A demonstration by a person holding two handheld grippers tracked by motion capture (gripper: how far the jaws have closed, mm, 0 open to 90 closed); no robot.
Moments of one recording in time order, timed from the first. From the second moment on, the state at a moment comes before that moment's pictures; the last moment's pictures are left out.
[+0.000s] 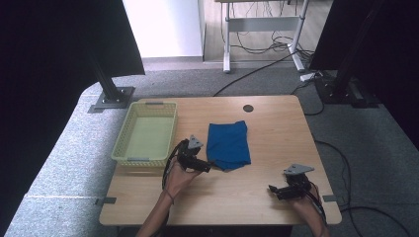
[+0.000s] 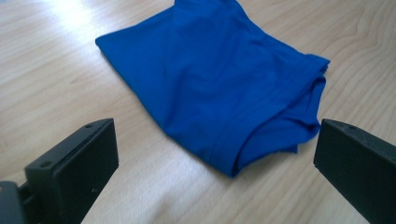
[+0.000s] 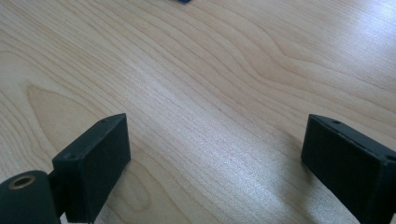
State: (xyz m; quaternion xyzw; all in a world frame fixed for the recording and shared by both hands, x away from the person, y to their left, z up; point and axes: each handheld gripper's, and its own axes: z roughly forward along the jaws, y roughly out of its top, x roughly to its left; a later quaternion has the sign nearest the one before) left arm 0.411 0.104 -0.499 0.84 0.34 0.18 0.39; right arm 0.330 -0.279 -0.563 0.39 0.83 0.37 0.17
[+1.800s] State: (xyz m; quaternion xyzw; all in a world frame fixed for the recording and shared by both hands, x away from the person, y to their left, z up) left arm 0.513 0.022 -0.545 0.87 0.34 0.14 0.33; right arm 0.330 -0.278 -0.563 0.38 0.83 0.37 0.16
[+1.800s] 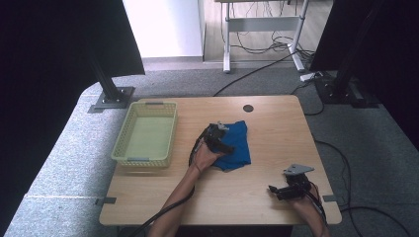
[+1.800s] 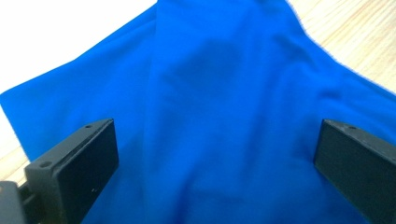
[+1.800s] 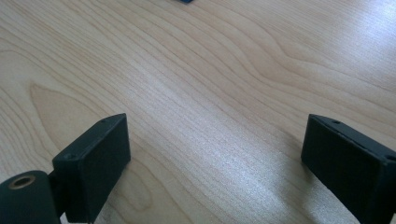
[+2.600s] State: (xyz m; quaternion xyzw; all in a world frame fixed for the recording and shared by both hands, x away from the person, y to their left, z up) left arm 0.510 0.028 -0.541 0.86 0.34 0.12 0.36; right arm 0.330 -0.278 -0.563 0.38 0.83 0.37 0.16
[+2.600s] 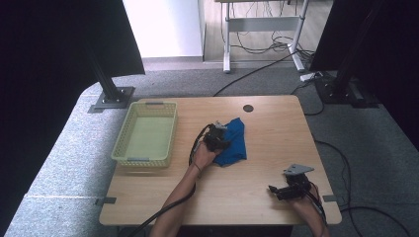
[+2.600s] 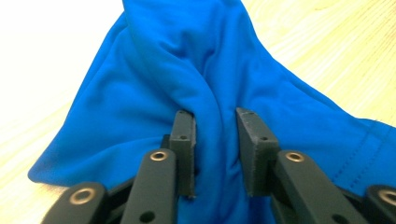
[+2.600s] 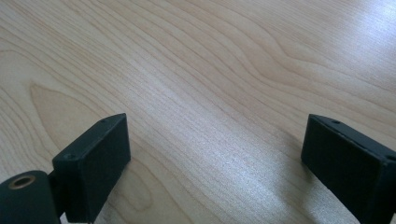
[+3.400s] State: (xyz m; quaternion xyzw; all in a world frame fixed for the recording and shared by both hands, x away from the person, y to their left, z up) left arm 0.497 0.024 -0.518 0.87 0.30 0.14 0.36; right arm 0.330 -0.278 -0.562 0.38 0.83 0.37 0.16
